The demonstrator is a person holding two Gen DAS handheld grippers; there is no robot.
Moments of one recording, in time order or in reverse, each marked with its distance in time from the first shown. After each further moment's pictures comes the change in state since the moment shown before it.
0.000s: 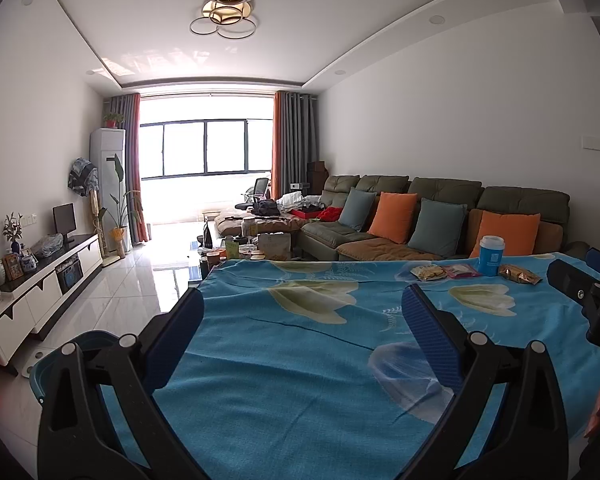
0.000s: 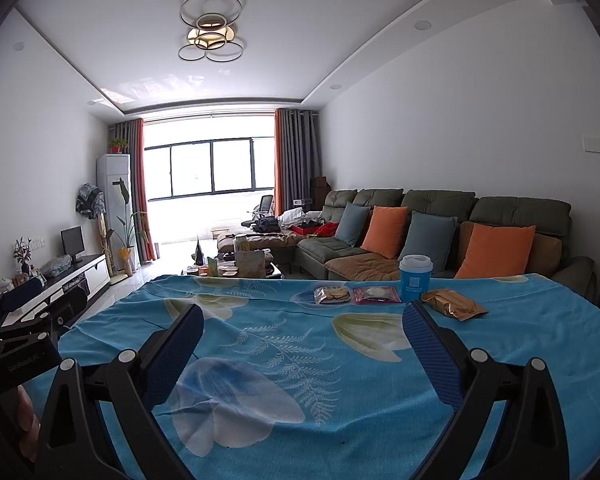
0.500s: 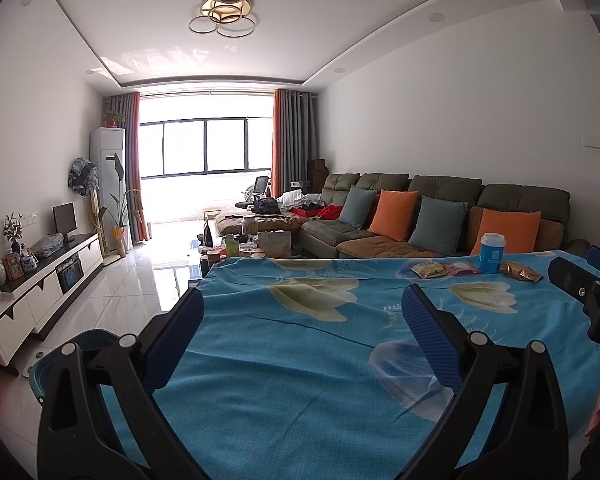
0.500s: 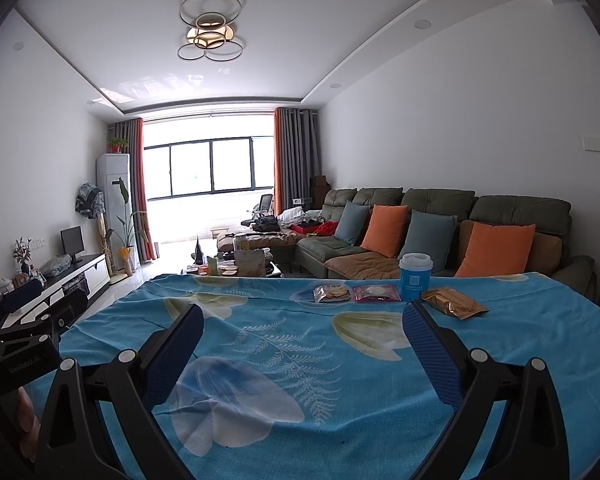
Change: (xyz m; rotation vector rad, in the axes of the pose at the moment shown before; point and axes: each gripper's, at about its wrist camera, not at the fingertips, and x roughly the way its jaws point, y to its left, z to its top) left arm 0.001 0.001 -0.002 0.001 0.003 0.002; right arm 0.000 0.000 -0.002 0.000 0.000 0.000
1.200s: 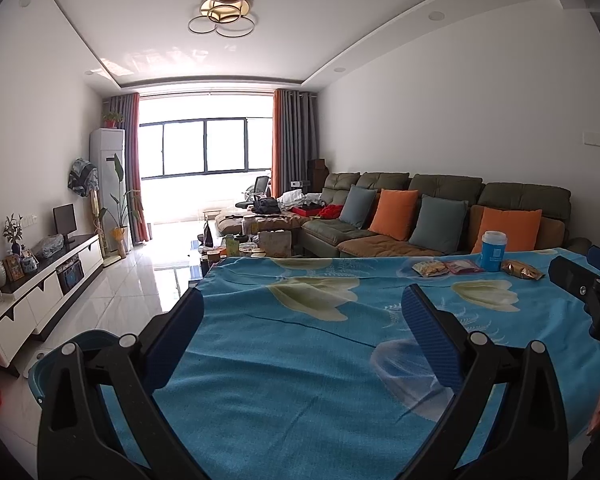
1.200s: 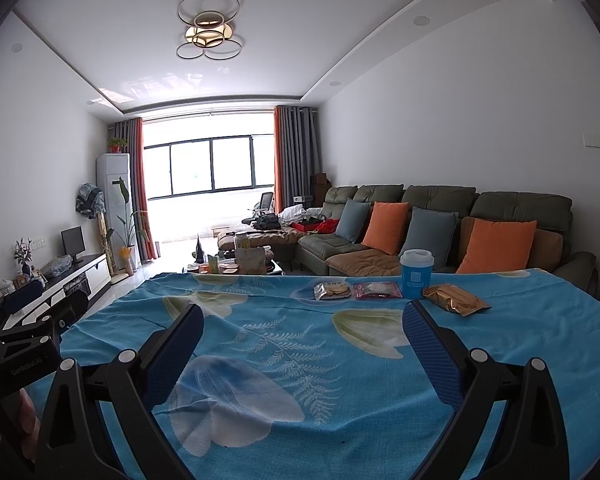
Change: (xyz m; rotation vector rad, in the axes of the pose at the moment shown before) left arm 0.000 -0.001 0.000 0.013 0.000 0.003; right arm 0.000 0.000 -0.002 0.005 0.004 0.001
